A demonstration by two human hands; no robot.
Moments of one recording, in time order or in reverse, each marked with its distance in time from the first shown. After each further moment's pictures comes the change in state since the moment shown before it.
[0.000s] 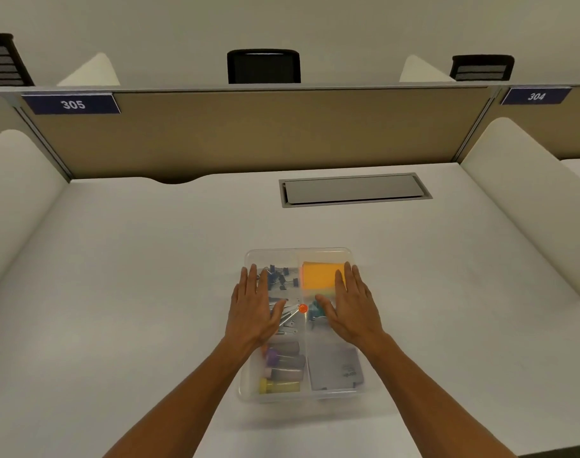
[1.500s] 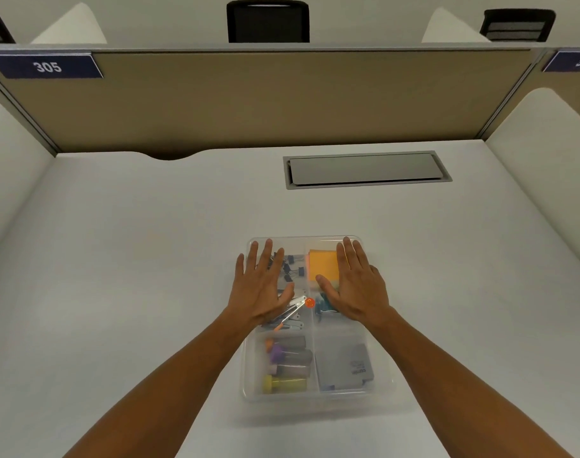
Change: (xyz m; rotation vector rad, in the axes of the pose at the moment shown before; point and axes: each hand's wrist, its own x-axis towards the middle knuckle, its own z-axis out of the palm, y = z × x) left_hand 0.050 -0.006 0.006 0.257 -0.068 0.147; right_hand 0.050 0.006 -0.003 -0.110 -0.028 -0.037
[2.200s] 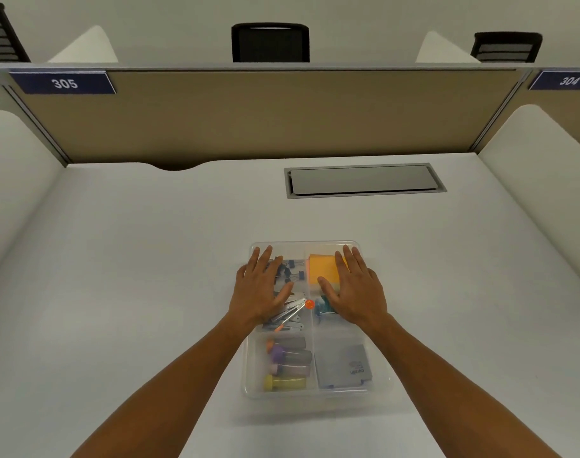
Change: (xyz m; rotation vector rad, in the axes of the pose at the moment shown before) left_hand 0.000 -0.003 0.001 -0.245 0.083 -0.042; right_hand -0.009 -0.004 -0.007 0.013 0.016 0.028
